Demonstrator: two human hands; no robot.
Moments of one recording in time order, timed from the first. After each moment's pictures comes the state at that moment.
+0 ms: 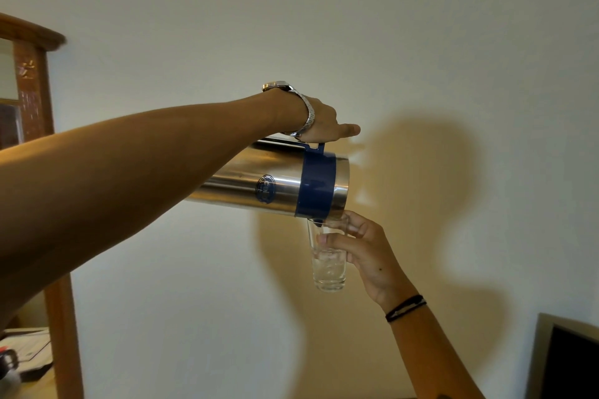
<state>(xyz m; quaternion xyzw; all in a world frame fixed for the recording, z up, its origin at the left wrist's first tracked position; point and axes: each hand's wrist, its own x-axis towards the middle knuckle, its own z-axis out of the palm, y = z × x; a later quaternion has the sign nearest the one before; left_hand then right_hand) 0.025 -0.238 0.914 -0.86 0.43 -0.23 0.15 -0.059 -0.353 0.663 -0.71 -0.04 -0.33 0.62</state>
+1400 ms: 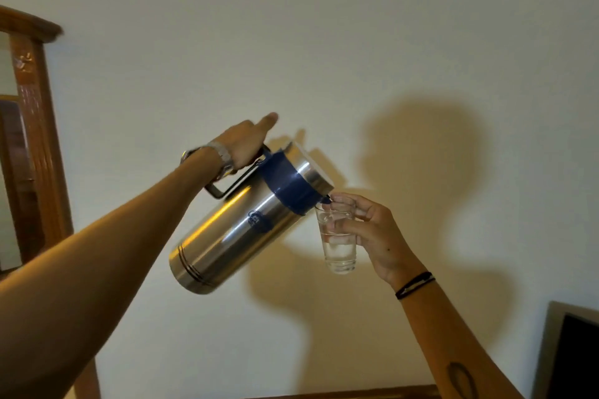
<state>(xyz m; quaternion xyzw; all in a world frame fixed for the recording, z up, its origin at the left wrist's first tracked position) 0.107 -0.143 0.836 -0.85 0.36 -0.11 -0.38 -0.046 -0.364 0.672 -0.70 -0.04 -0.32 0.64</state>
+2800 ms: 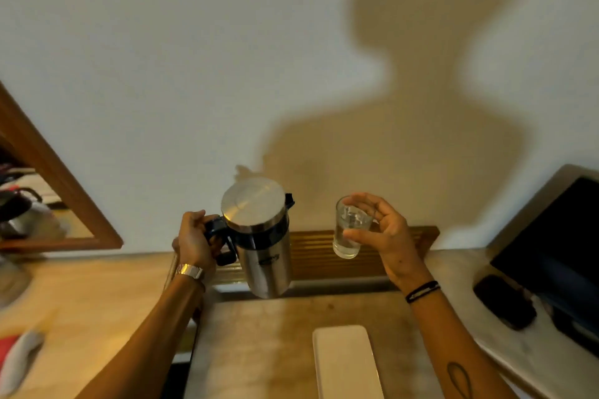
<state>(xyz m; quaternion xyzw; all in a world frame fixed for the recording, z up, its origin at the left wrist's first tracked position) 0.098 -0.084 0.405 -0.57 -0.09 0.13 -0.81 -0.086 -0.367 0.409 -0.67 0.16 -0.22 0.69</state>
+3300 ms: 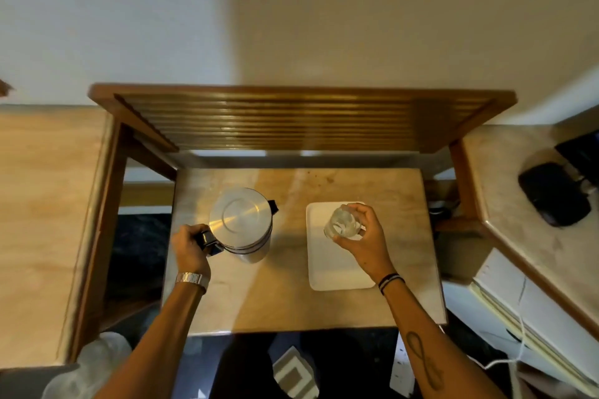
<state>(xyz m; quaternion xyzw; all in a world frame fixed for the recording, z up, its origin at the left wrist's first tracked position) 0.026 -0.058 0.050 -0.65 -0.29 0.11 -0.69 -0.139 -0.353 0.034 -0.73 0.37 -0.02 0.58</state>
